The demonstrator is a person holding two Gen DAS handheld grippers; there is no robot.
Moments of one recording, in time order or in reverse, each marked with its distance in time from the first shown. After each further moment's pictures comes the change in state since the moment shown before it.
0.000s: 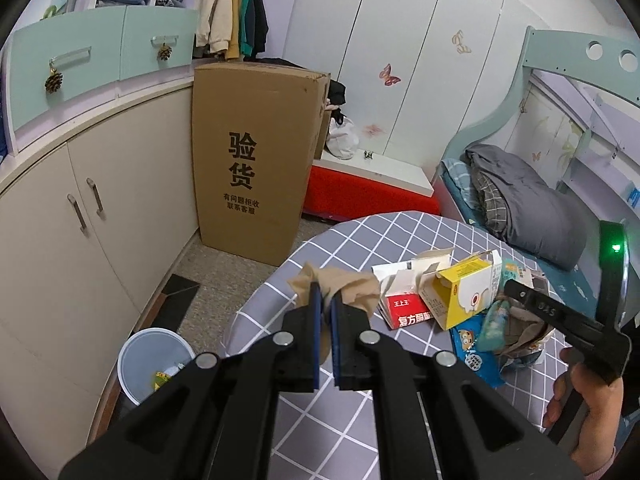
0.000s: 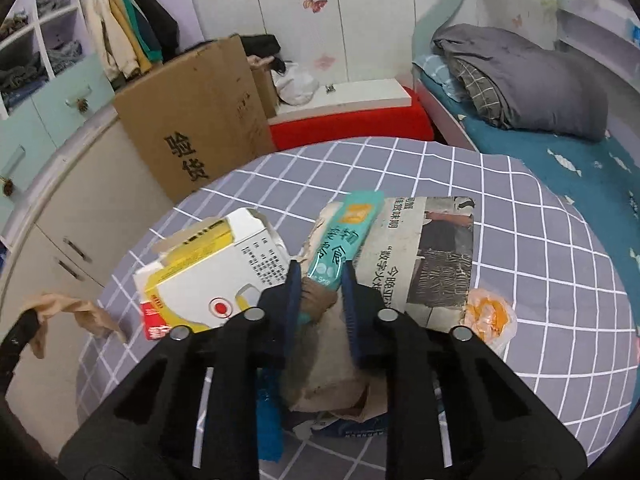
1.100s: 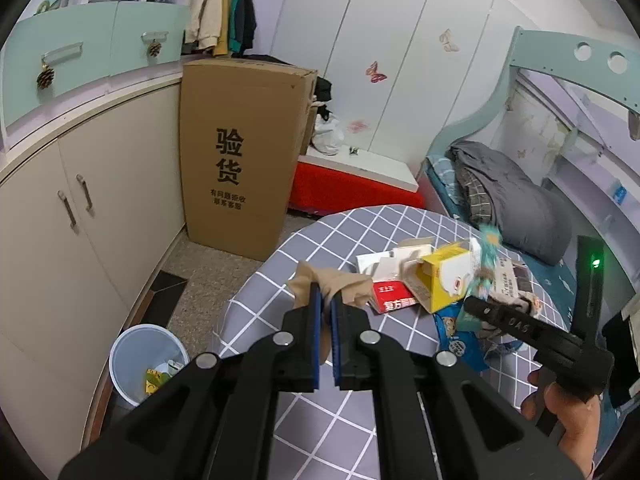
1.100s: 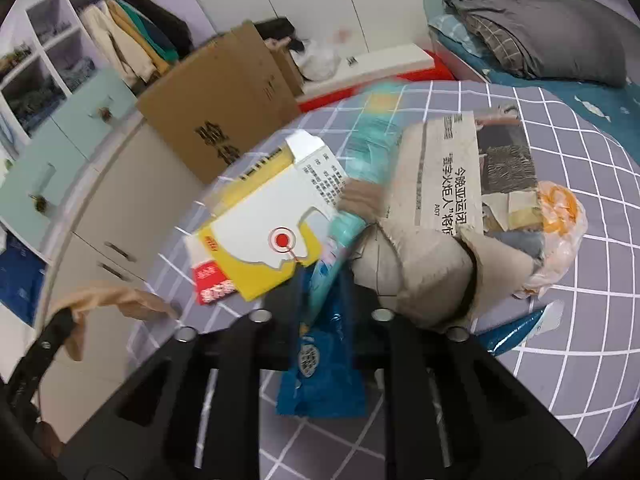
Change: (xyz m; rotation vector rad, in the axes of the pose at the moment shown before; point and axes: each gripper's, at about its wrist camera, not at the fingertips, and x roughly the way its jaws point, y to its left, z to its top) left arm -0.013 0.002 -0.005 0.010 0.011 -0.070; right arm -0.001 0.016 -0.028 0.118 0.069 0.149
